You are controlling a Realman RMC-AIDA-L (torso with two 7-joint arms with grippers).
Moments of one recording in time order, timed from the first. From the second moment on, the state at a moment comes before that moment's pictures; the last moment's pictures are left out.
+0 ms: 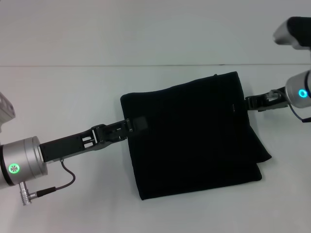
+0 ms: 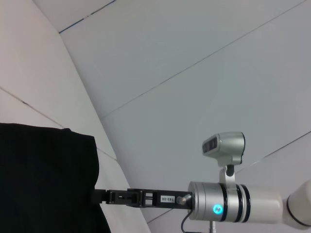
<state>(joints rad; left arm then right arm) -0.55 -2.05 0.62 0.34 1.81 1.64 -1.91 0.85 2.05 -1.00 -0.69 -2.67 -0.96 2.71</state>
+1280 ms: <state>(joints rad) -0.54 -2.05 0.62 0.34 1.81 1.64 -1.92 0.80 2.00 -0.93 -0.58 -2.38 -1.22 2.46</state>
